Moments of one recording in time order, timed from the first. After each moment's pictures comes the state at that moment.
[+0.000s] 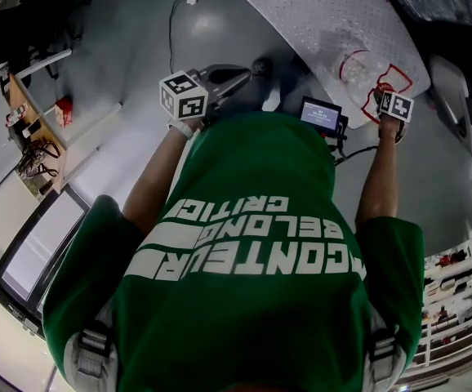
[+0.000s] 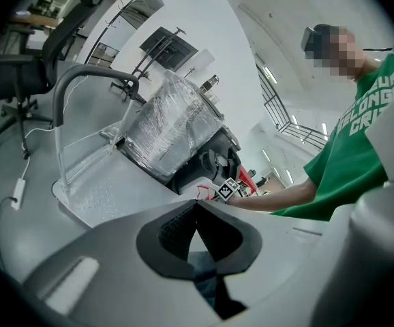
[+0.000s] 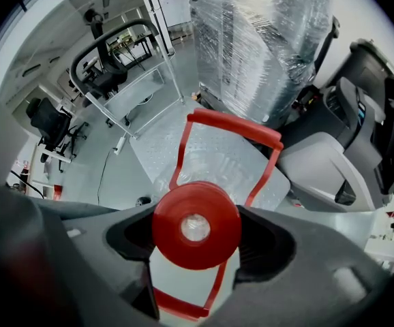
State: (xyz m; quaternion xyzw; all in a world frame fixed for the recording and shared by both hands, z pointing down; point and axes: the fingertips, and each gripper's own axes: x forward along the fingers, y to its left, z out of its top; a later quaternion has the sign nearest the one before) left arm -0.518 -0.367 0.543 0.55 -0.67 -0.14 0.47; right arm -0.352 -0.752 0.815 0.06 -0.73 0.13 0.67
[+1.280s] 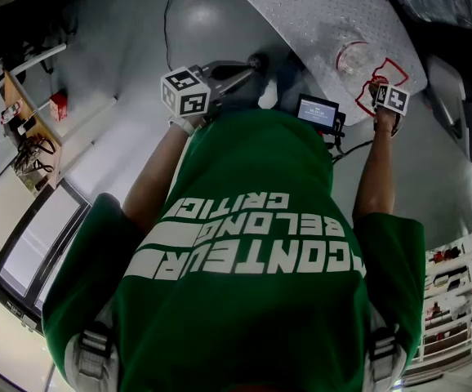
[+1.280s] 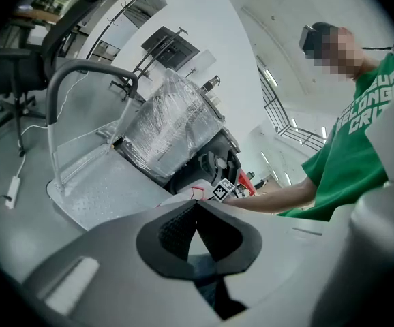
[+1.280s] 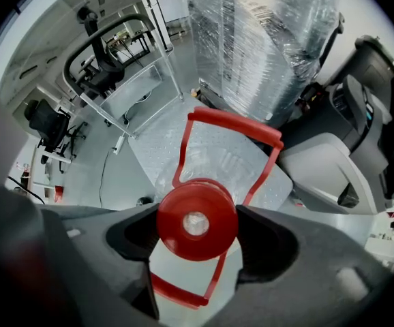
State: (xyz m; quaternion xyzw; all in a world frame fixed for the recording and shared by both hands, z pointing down) left arm -0.528 -0.385 0.544 0.55 -0.67 -0.15 0.47; right arm -0.375 -0.751 0.822 0.06 -0.72 0.14 0.68
